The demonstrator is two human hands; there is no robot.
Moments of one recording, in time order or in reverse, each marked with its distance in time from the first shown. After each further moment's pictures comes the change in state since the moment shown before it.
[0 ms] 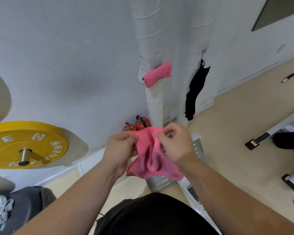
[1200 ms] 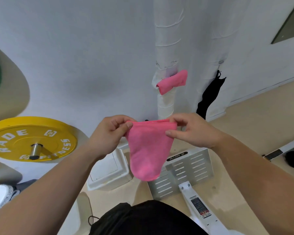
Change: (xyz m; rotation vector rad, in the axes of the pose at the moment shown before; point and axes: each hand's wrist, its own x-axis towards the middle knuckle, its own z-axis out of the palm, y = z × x) left_hand 0.025 0.066 -0.067 0.459 -0.138 0.404; right_hand 0.077 -0.051 -0.033 -0.399 -0.589 -0.480
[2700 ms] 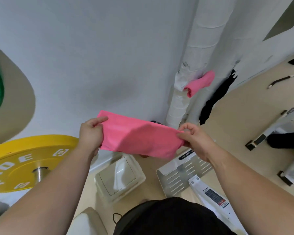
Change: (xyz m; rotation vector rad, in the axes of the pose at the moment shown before) left_hand 0.115 -0.180 -0.222 -0.172 0.358 -0.308; right_hand 0.130 -0.032 0.167 0.618 0.380 0.555
